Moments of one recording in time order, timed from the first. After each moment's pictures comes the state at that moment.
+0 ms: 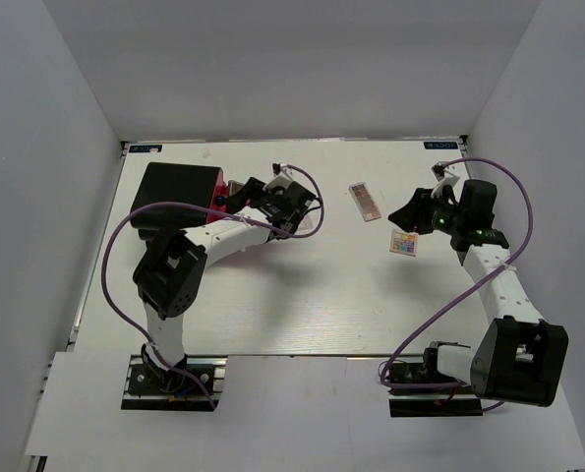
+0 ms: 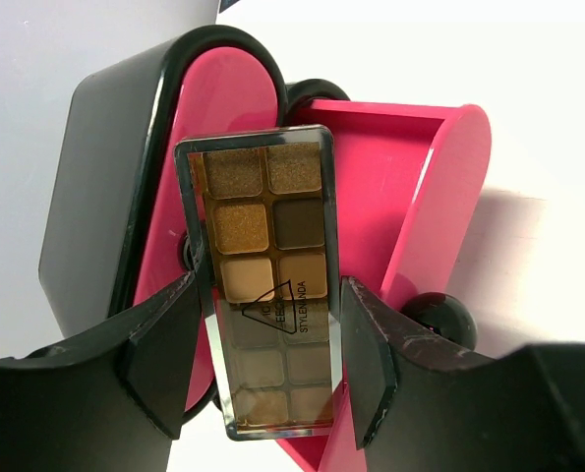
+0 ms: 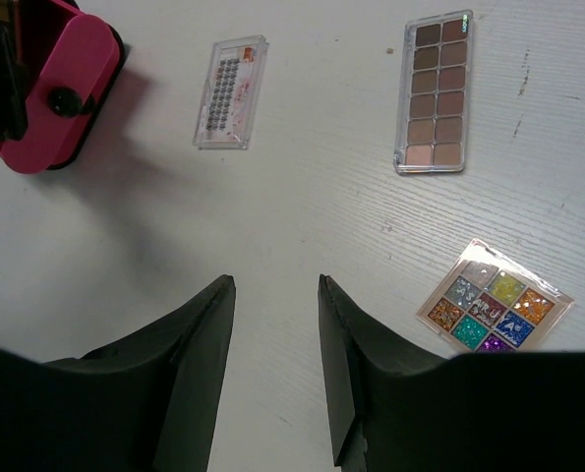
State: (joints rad) left arm -0.75 1.90 1.40 -0.48 -1.22 -0.07; right arm -0.08 1.20 0.83 -0.18 -0.72 0.11
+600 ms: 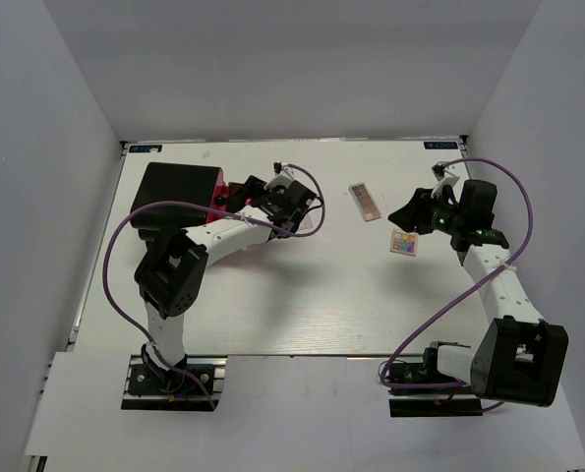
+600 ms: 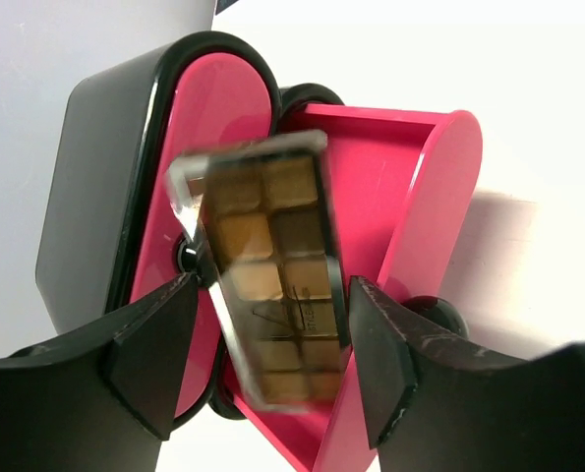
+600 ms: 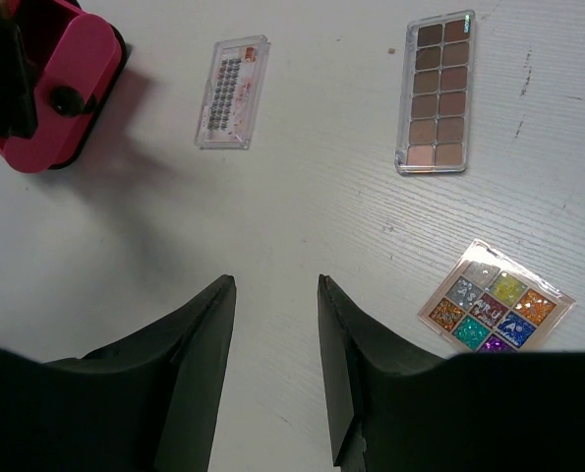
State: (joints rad) left arm -0.75 1.91 1.41 -0.48 -1.22 -0.07; right arm -0.08 1.20 0.83 -0.18 -0.73 0.11
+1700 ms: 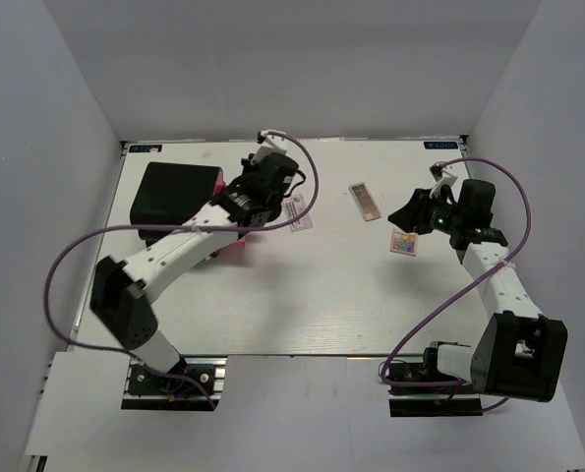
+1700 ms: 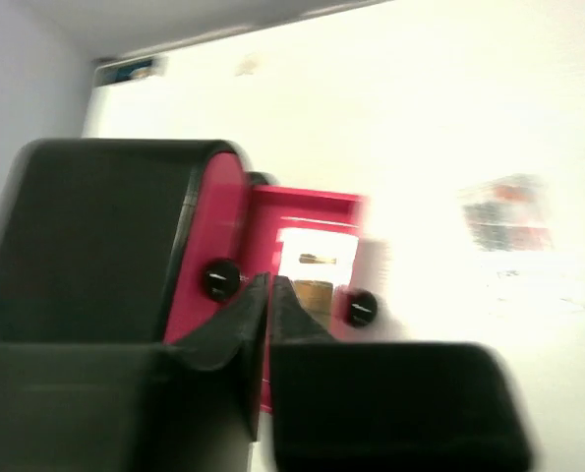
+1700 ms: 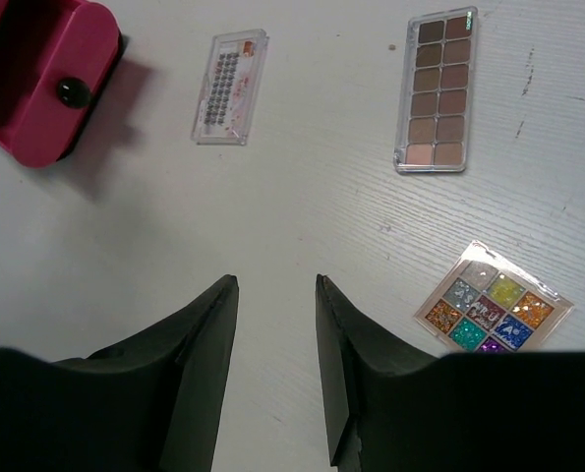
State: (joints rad) left arm -0.76 1.67 1.51 -0.50 -0.98 -0.12; right arm -0.08 1.21 0.83 -0.18 -0.73 0.09
